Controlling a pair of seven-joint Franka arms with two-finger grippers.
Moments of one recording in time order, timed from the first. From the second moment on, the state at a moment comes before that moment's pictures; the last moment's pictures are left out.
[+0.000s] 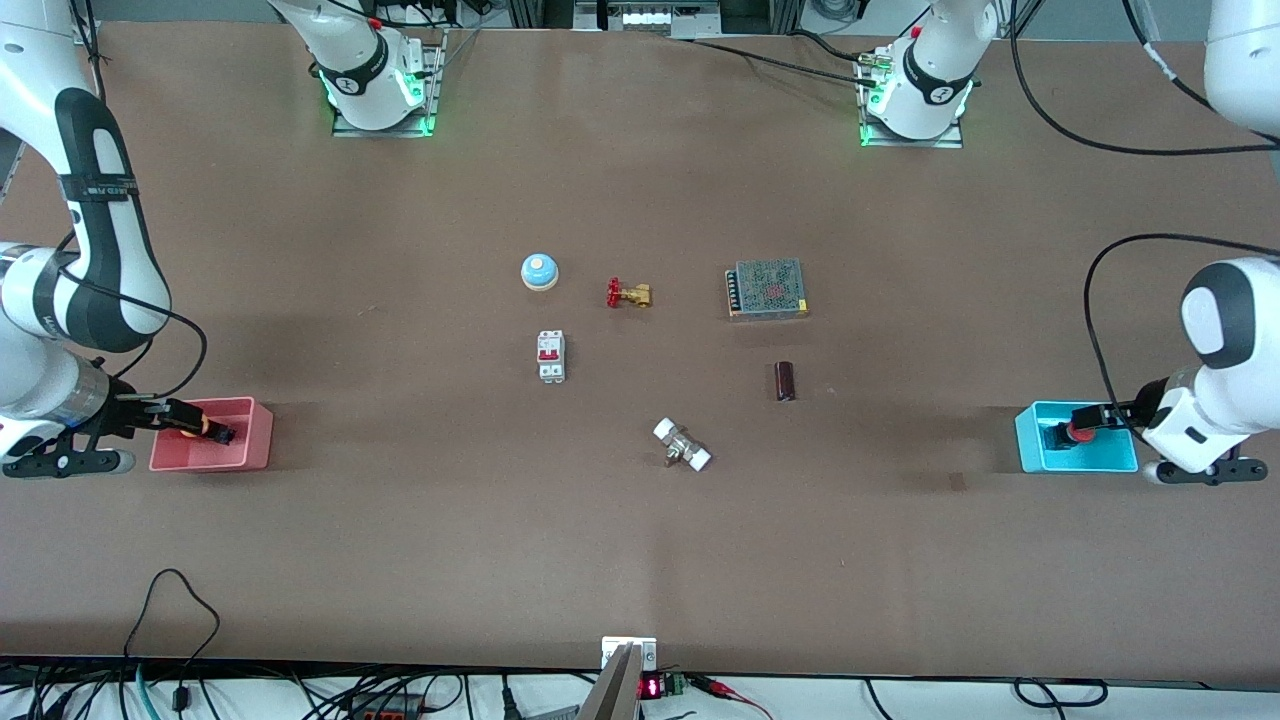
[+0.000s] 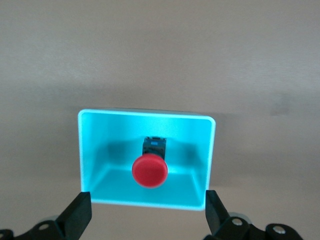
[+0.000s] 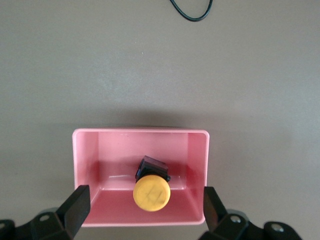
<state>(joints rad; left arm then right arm) 0.30 0.59 -0.11 -1.58 0.14 2.09 0.07 -0.23 0.57 0.03 -1.62 -0.11 2.26 -0.21</state>
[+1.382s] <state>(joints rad) 0.33 0.69 -0.11 -1.65 0.14 2.29 0.07 -0.24 0.63 0.03 -1.69 -0.12 2.37 -0.26</state>
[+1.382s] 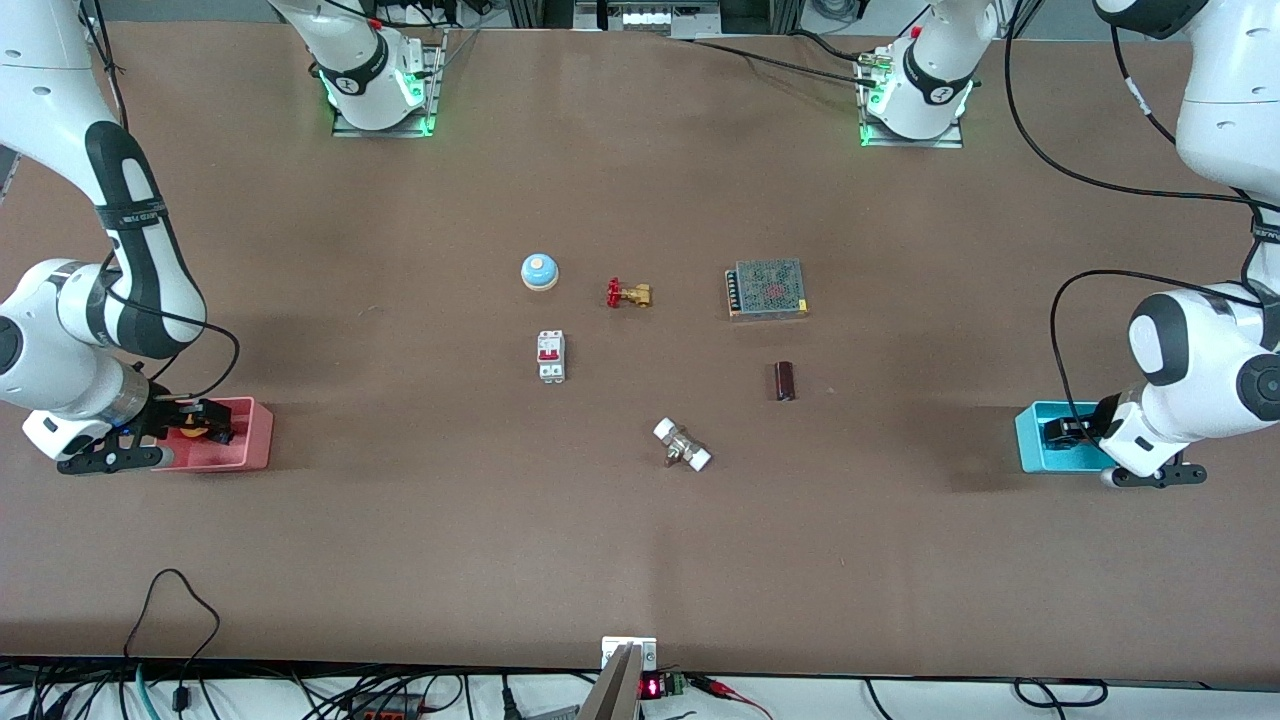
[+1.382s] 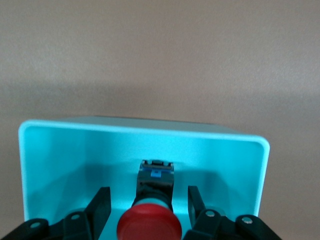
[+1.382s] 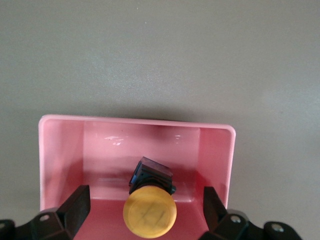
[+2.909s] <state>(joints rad) 0.18 0.53 -0.16 -1.52 0.14 1.96 0.07 -0.25 0.59 0.06 -1.69 -0.12 2.34 -0.30</state>
